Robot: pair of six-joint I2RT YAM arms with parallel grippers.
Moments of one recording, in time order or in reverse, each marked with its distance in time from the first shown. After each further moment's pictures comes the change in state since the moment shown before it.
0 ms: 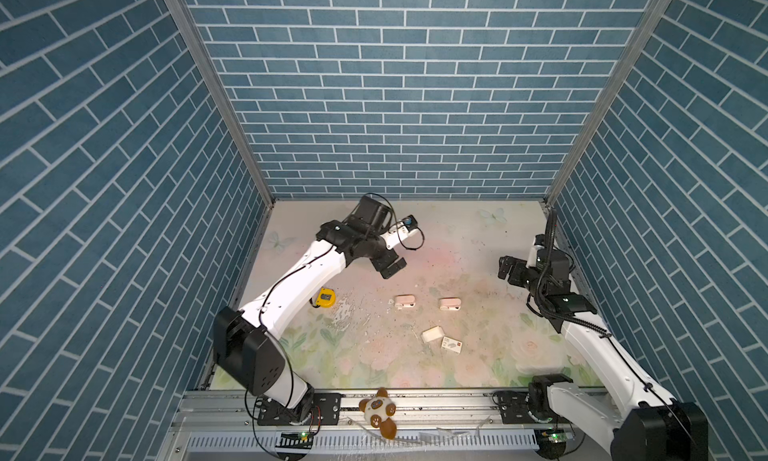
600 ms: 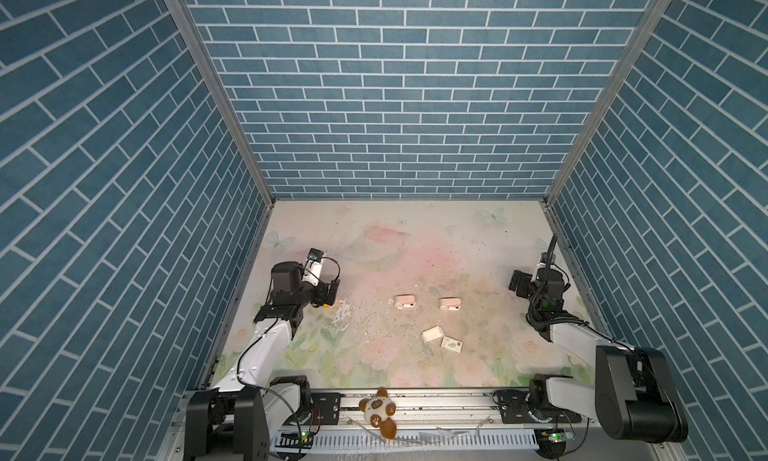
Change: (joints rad) left arm 0.599 -0.437 -1.013 0.867 0.129 -0.226; right arm -0.150 0.240 -0.327 0.633 0.159 -0.164
